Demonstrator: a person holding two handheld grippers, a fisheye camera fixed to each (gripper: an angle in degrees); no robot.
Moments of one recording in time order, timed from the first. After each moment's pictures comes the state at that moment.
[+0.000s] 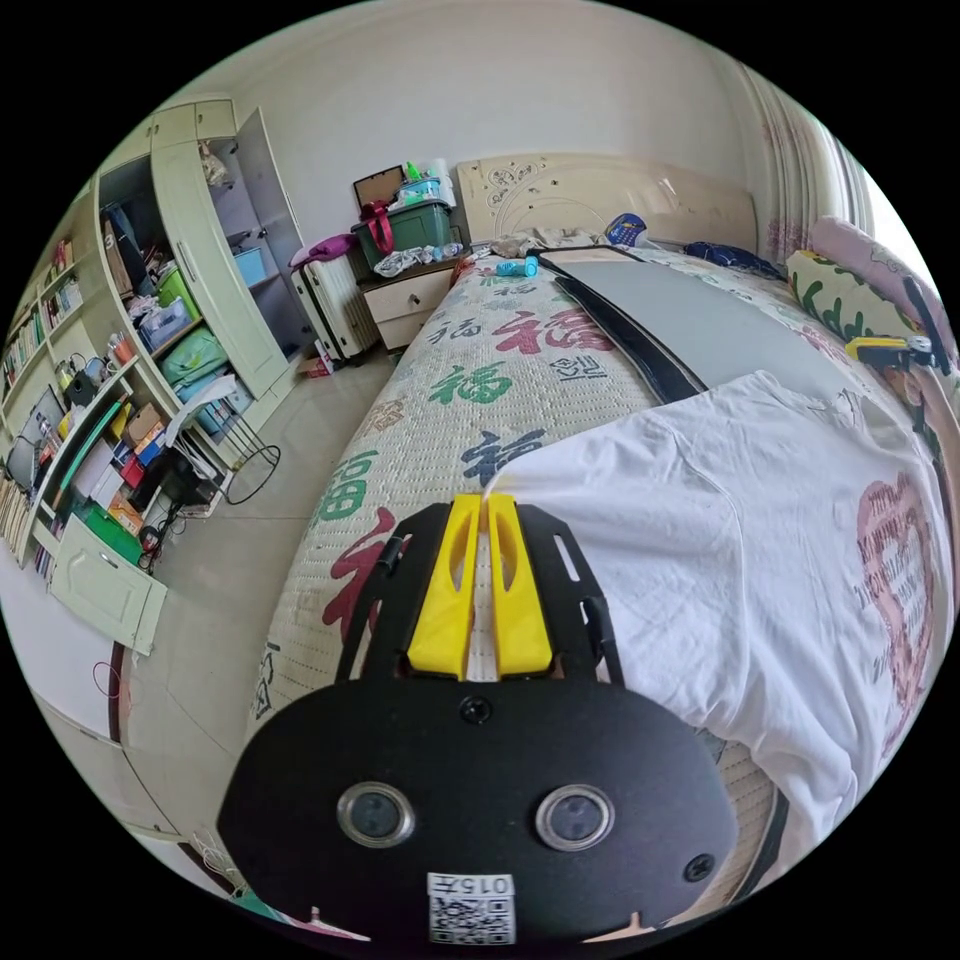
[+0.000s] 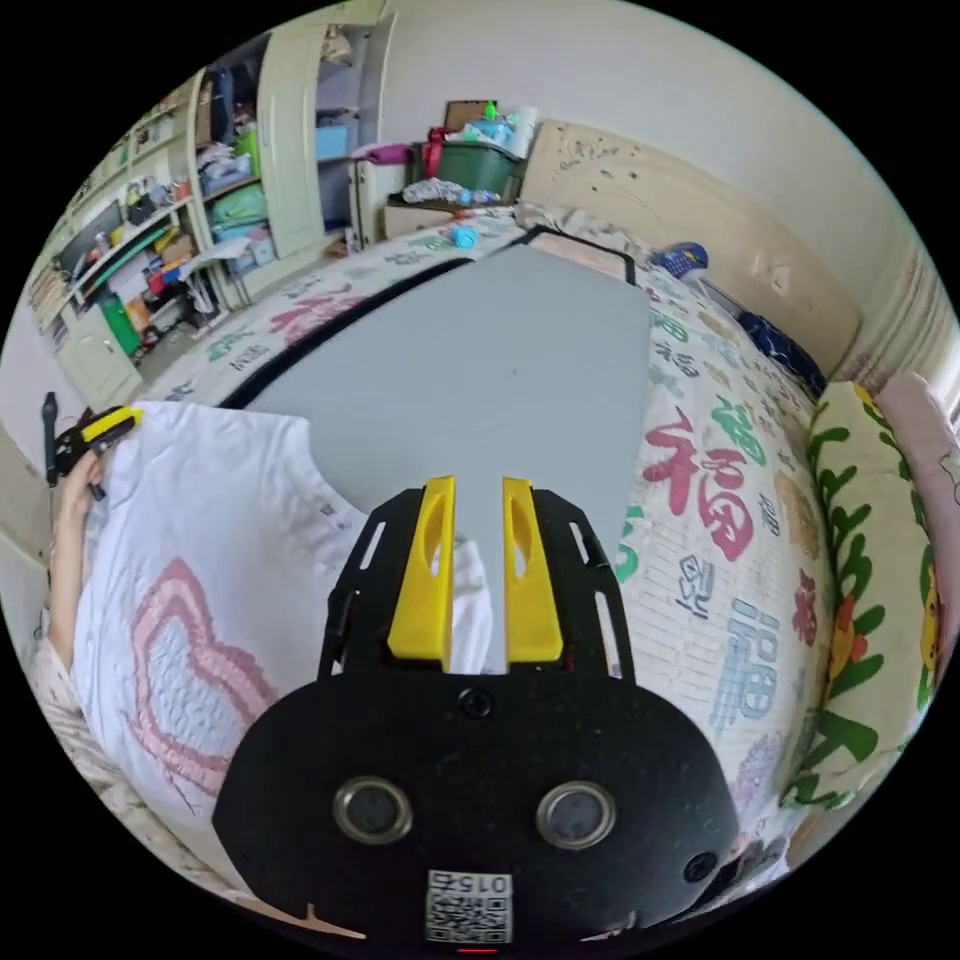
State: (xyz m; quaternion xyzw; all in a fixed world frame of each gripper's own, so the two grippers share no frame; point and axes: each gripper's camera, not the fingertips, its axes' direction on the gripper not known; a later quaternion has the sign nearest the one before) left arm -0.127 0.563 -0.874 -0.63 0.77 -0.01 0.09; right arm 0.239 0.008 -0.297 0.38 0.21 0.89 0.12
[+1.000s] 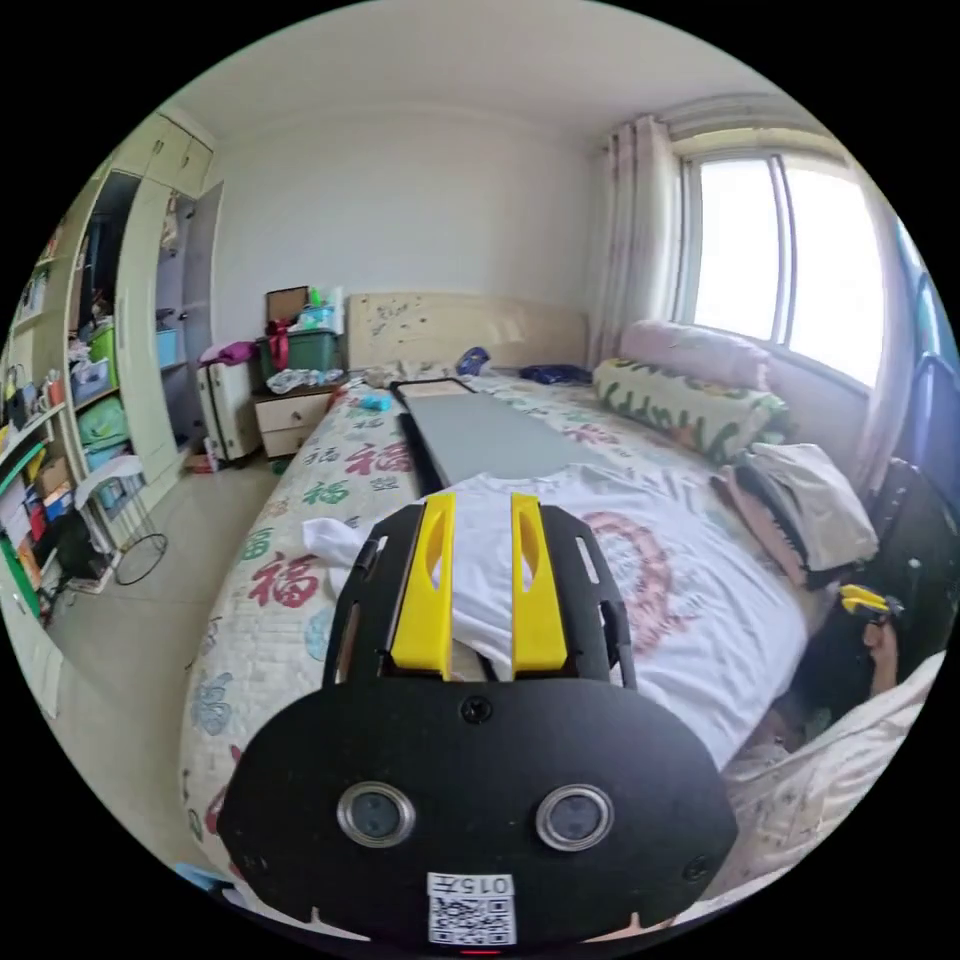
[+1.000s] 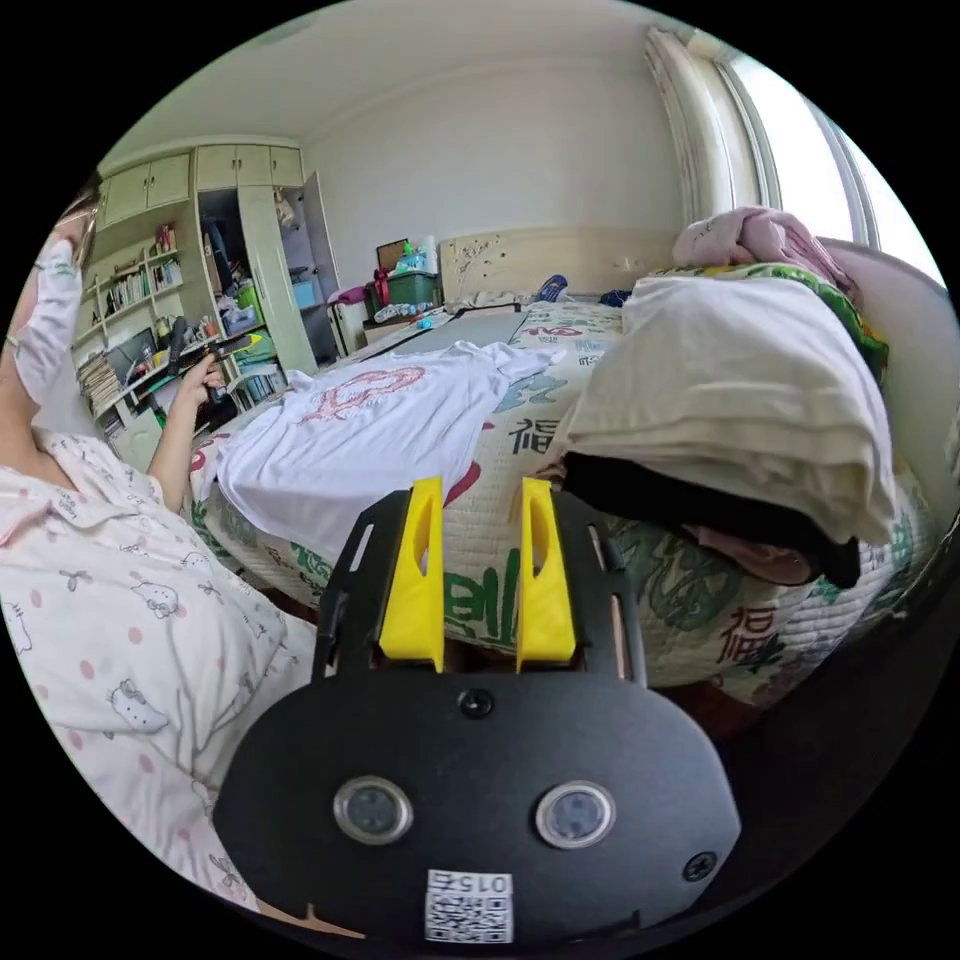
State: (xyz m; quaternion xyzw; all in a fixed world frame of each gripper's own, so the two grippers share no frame) left arm -0.090 0.566 -0.509 -0.57 0.78 -0.24 0.06; right arm -0.033 -0.784 -0.161 0.43 0.30 0.85 -0.10
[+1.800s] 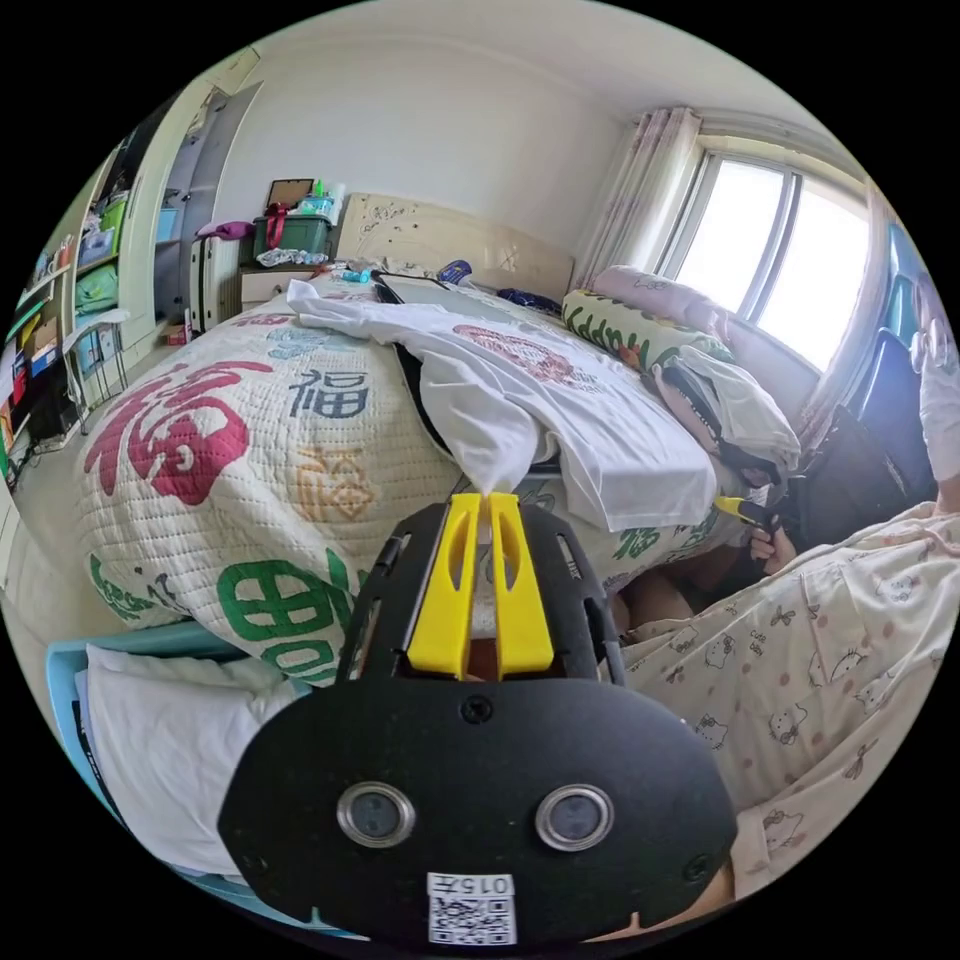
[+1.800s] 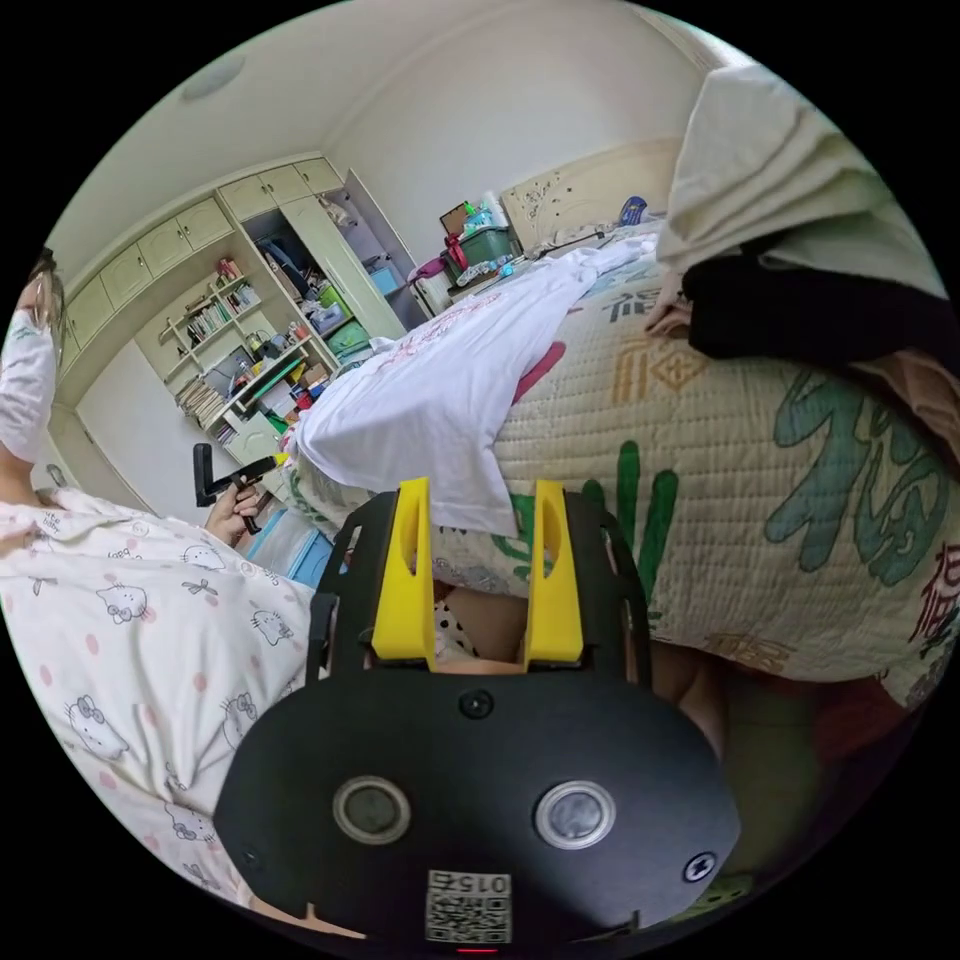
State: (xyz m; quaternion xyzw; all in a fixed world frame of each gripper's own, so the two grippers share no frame) left arm -0.375 0.649 -0.514 -0.61 0.75 -0.23 -0.09; right arm -0.069 -0.753 -0.035 0.61 0.24 0.75 -0.05
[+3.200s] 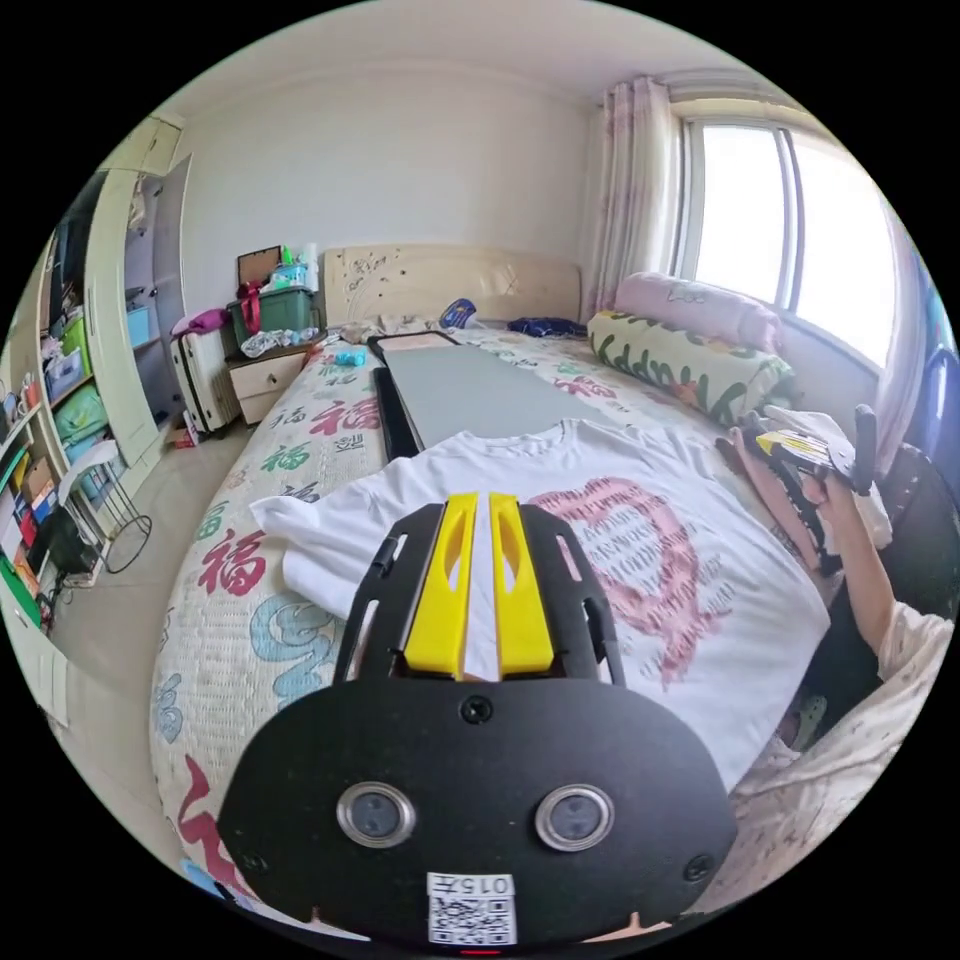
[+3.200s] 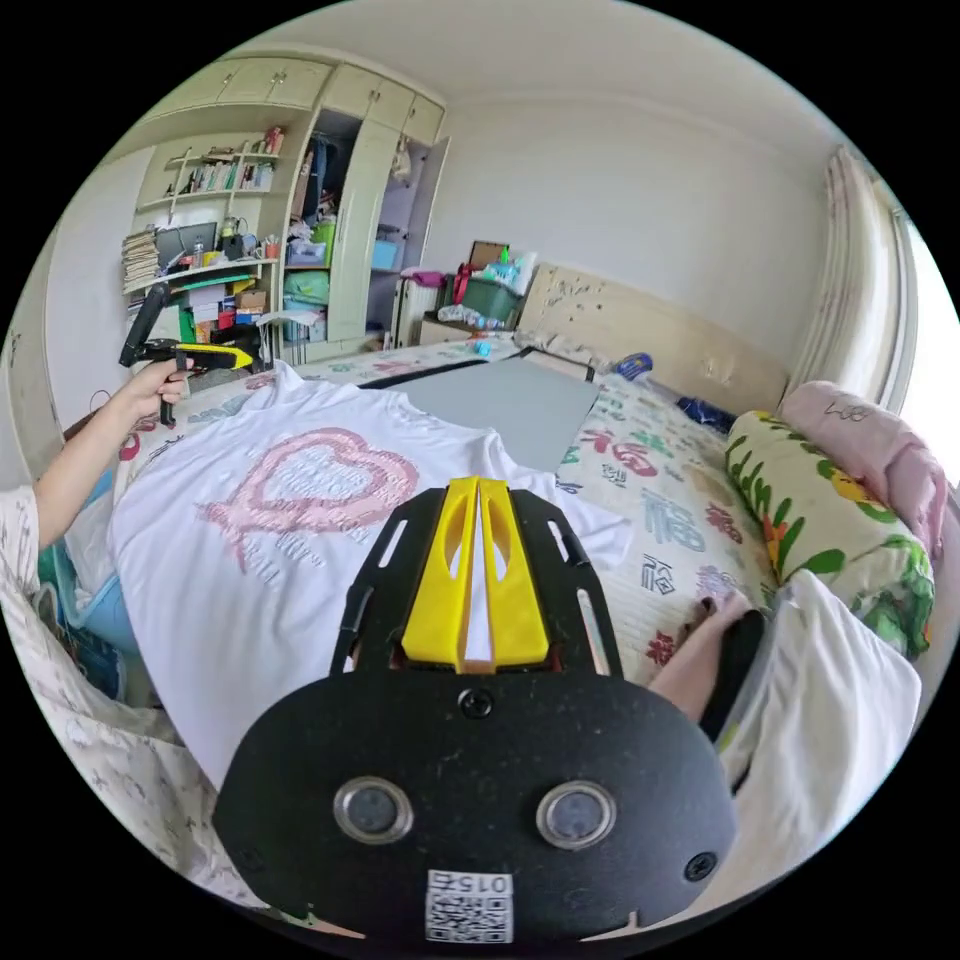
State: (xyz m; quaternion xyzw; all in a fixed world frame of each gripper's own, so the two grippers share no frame) left arm -0.006 0.470 -0.572 -0.55 0.80 -0.23 0.00; right arm 0.039 -0.379 -0.266 0.36 0.39 0.84 0.07
